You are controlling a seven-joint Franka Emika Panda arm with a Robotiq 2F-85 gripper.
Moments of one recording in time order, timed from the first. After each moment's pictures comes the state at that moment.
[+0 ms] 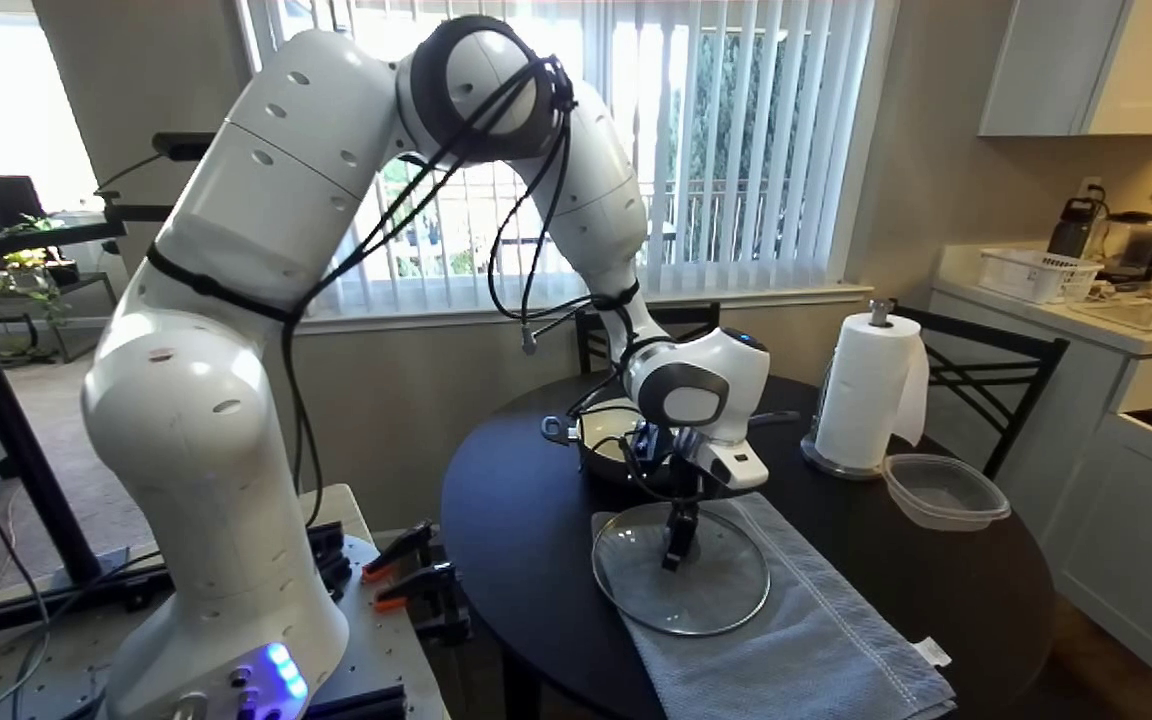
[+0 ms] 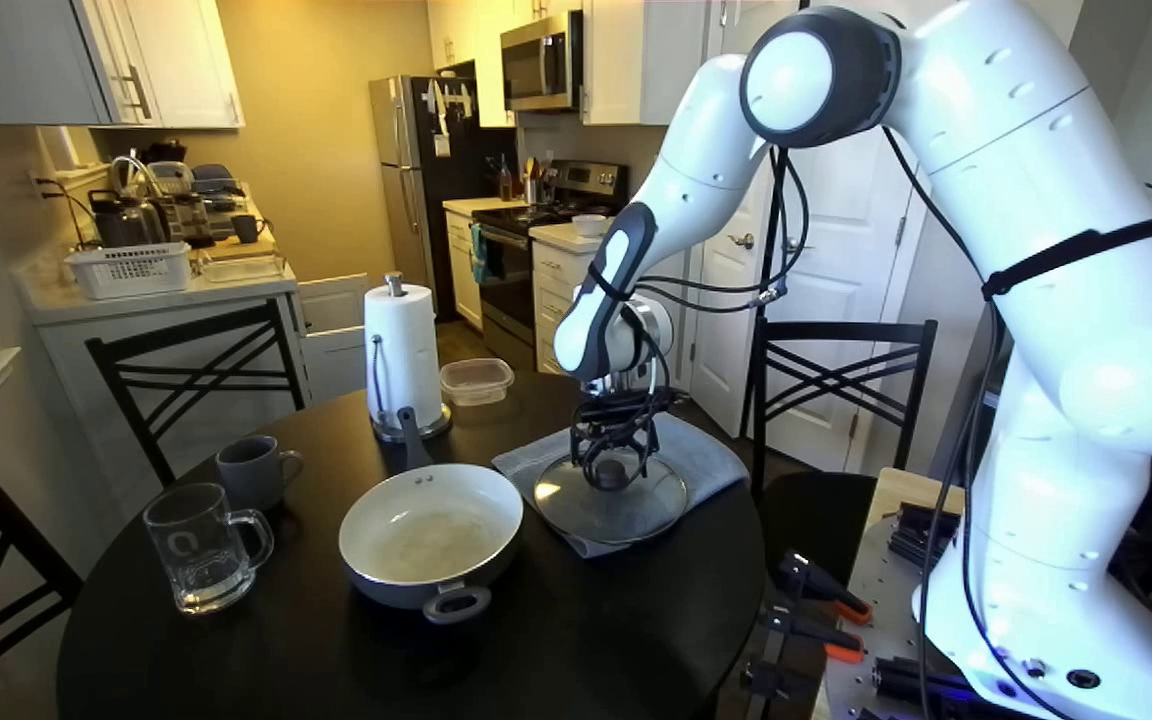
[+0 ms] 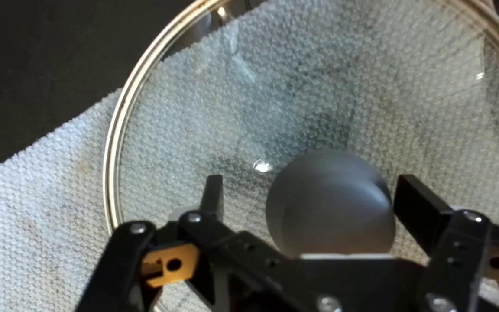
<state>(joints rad) 0.03 0.64 -0.17 -2.09 0.27 2.49 0.49</state>
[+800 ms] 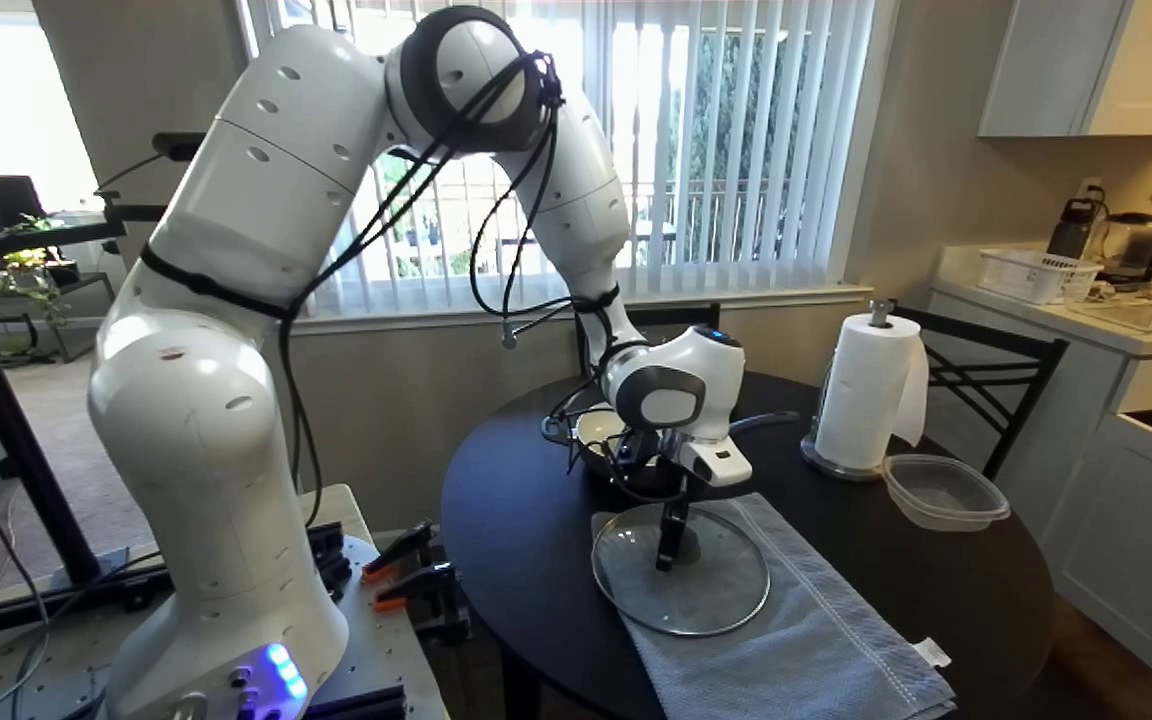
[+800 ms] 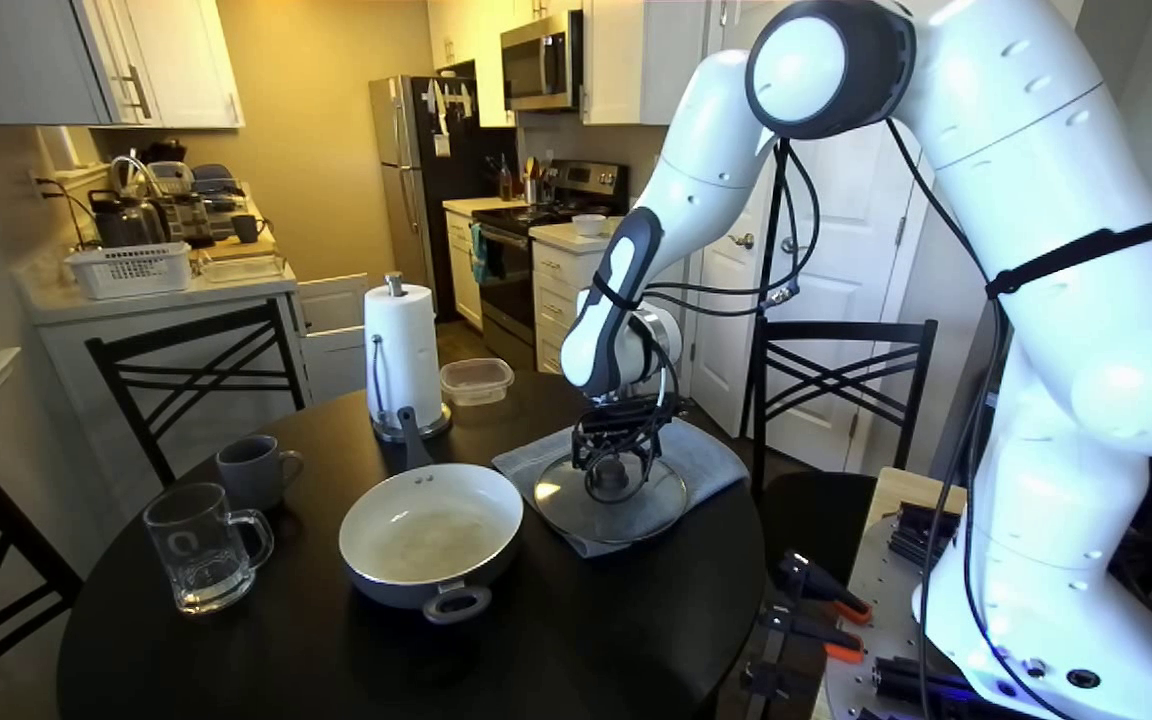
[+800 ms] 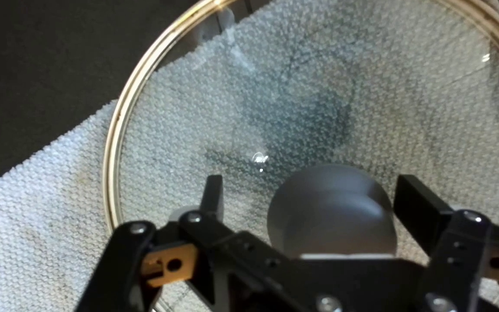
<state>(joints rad) 0.08 0.62 -0.20 -2.17 0.26 2.62 0.54</state>
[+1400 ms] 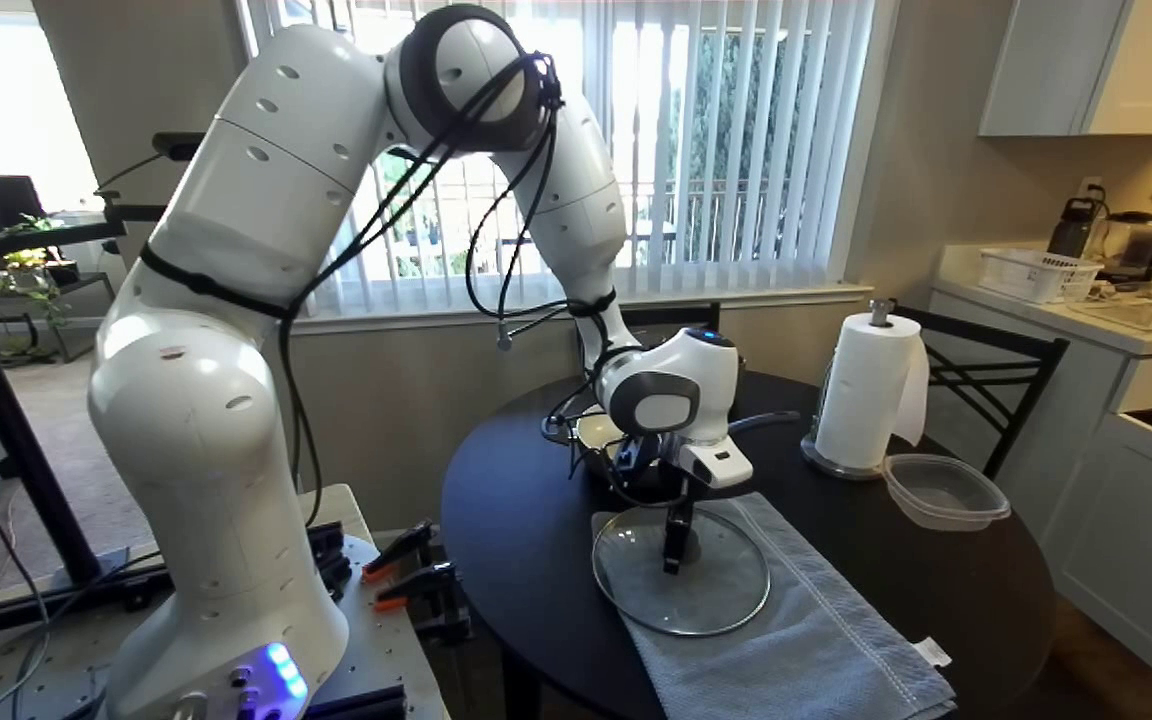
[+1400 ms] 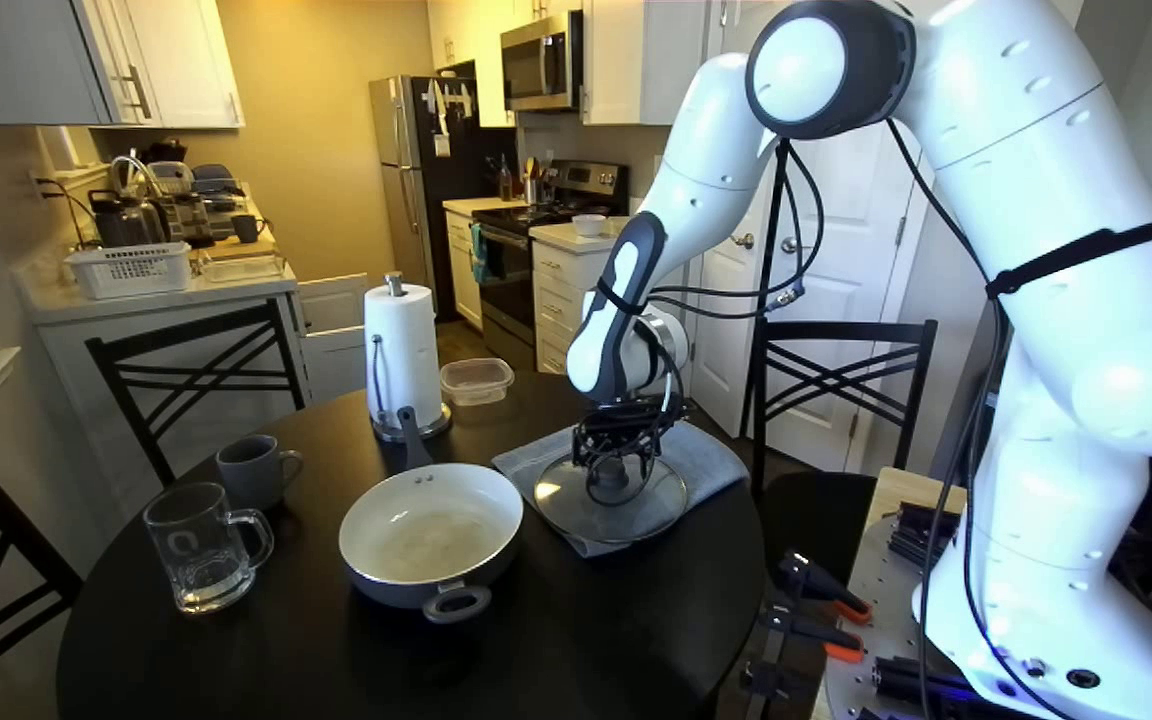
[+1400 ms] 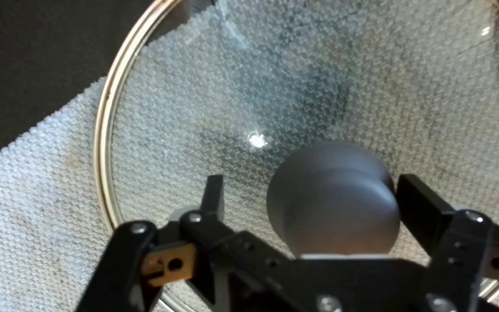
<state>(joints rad) 0.08 0.62 -0.20 -2.20 0.26 2.72 0.54</state>
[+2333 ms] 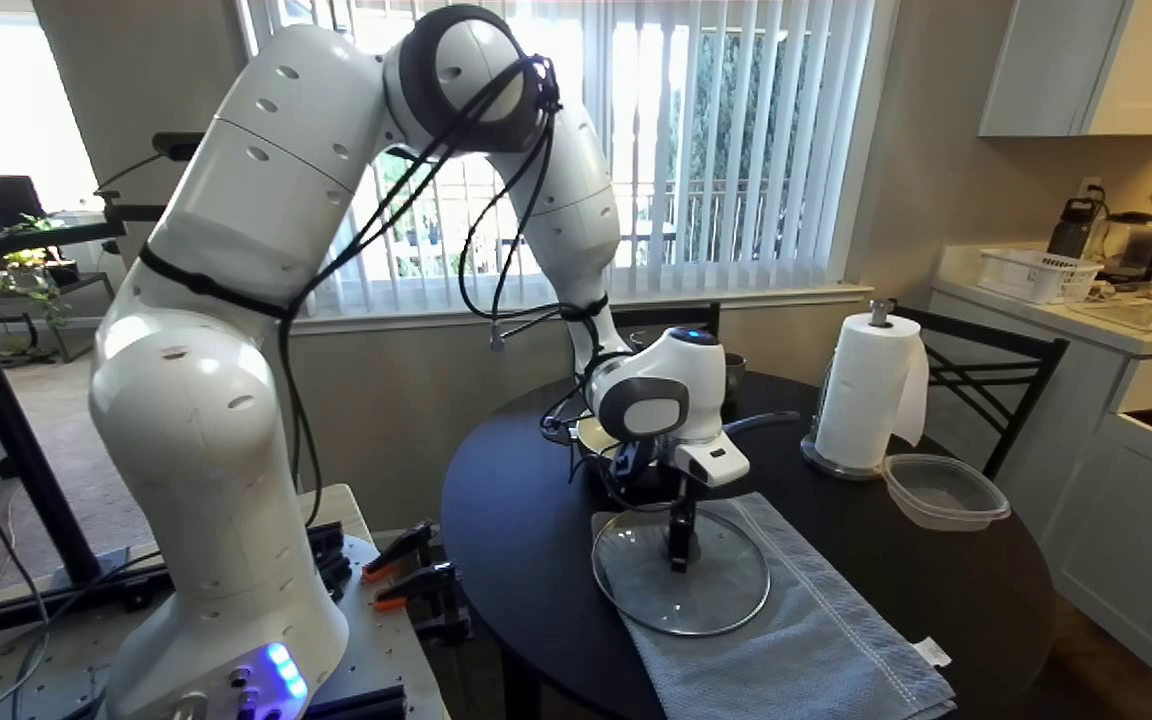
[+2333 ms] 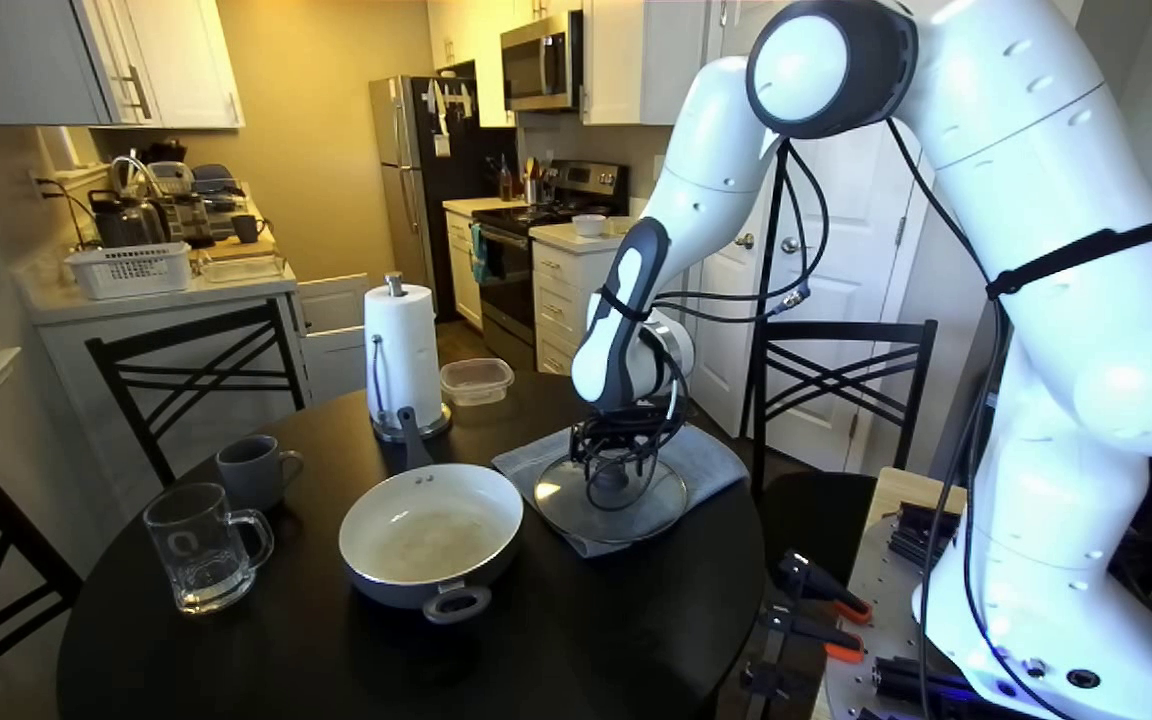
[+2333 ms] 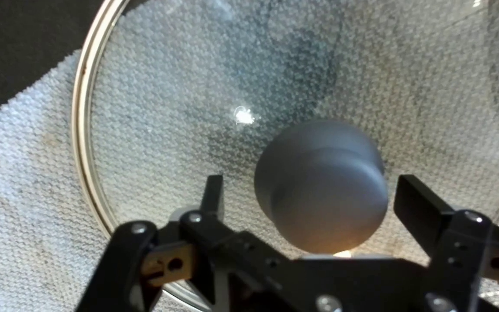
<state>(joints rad) 0.09 0.61 -0.20 -2.24 0.26 2.85 0.54</state>
